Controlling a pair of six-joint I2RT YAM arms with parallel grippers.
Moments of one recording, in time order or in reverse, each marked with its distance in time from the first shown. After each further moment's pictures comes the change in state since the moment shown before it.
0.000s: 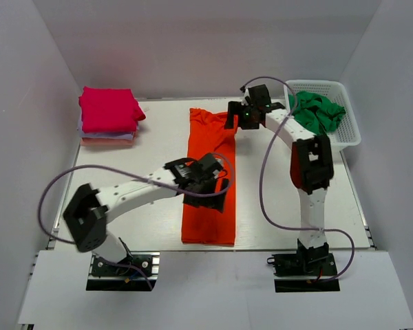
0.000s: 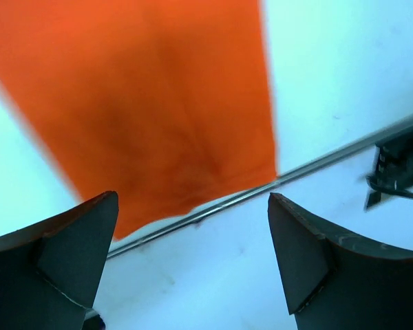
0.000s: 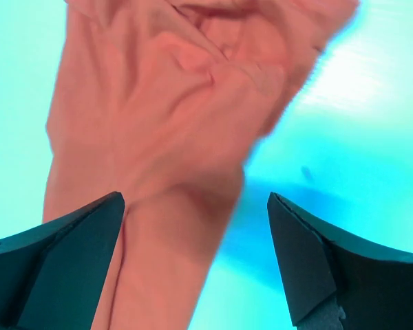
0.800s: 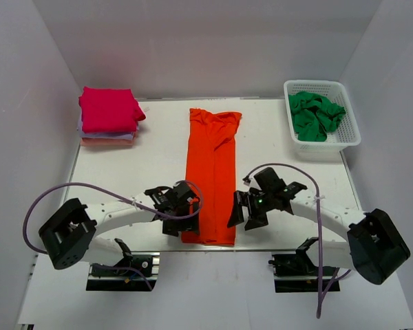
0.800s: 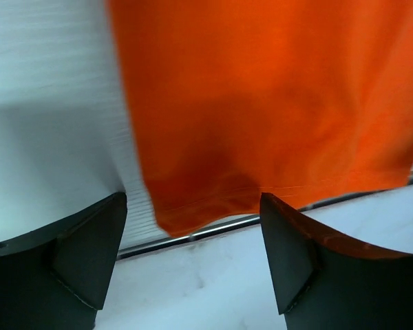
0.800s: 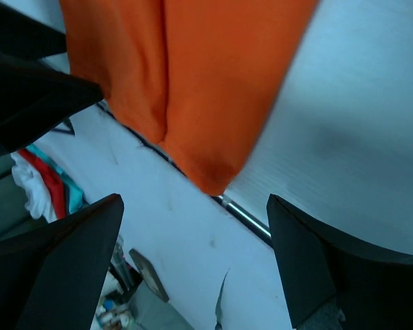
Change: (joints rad) left arm 0.044 -0.247 -0.563 0.208 0.017 -0.240; right arm 0.301 -1.003 -1.280 -0.018 -0.299 0.364
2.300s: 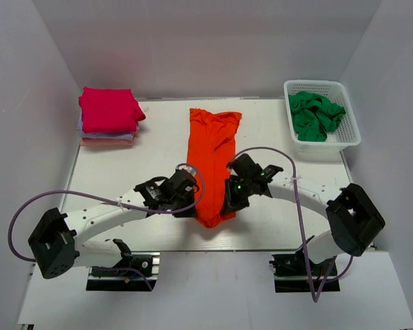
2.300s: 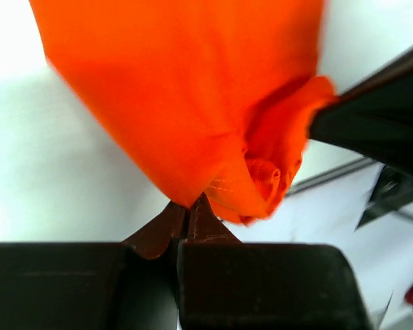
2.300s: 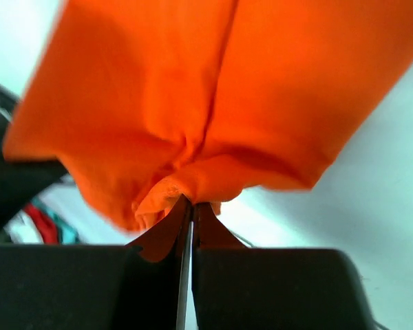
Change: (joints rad) left arm 0.000 -0.106 0.123 -0.001 -0.066 0.049; right arm 0.150 0.257 0.276 -0.022 0.167 0.095
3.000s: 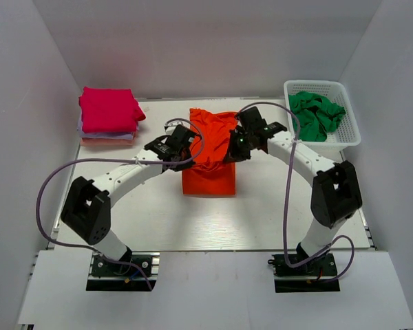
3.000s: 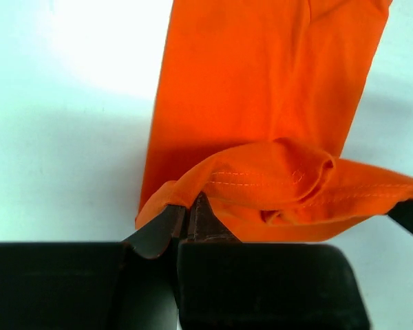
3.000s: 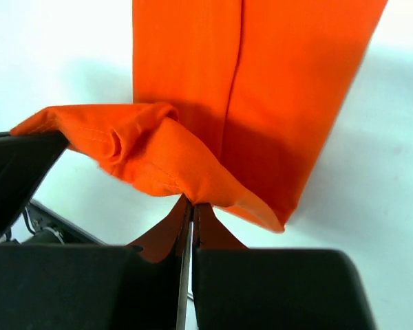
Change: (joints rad) left arm 0.277 0.351 0.429 -0.004 -0.280 0.069; right arm -0.245 0.245 0.524 -0.130 0.118 -0.145
